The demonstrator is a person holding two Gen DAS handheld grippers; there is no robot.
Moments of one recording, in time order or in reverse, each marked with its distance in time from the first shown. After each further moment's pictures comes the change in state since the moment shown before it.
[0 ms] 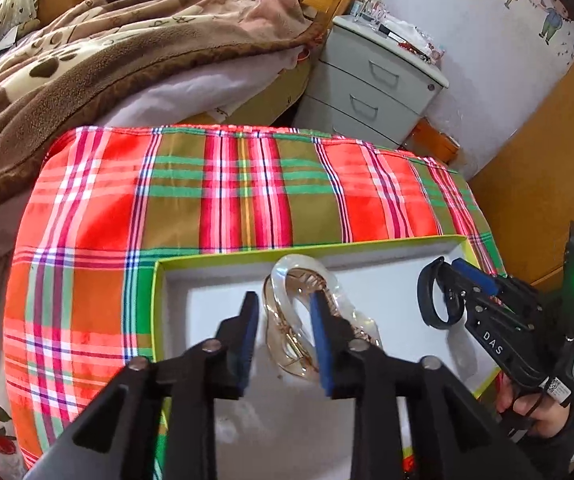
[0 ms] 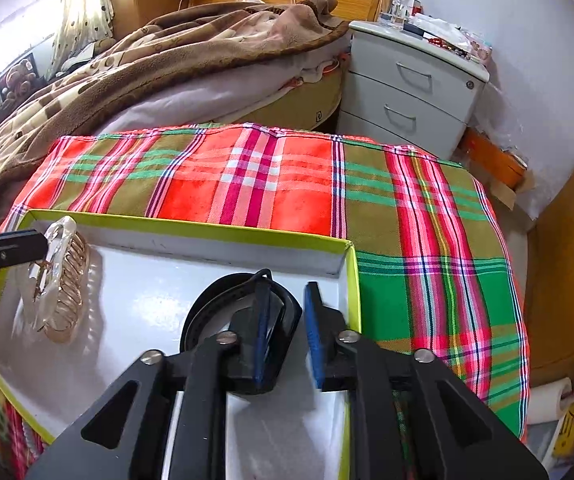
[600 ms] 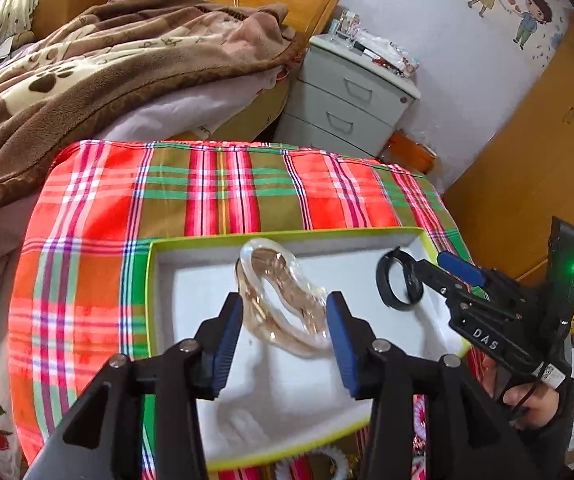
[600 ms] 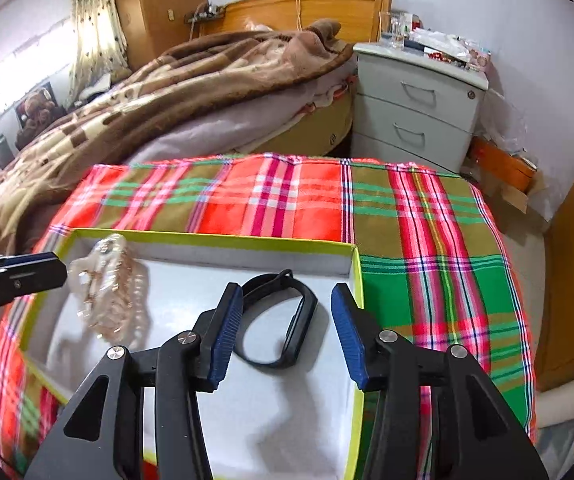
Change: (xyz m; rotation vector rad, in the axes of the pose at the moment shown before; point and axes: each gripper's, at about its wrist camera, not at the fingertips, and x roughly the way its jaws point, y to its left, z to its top) left arm -0.045 -0.015 -0.028 0.037 -0.080 -0.047; right arm -0.041 -0.002 -0.013 0.043 -0.106 0.099
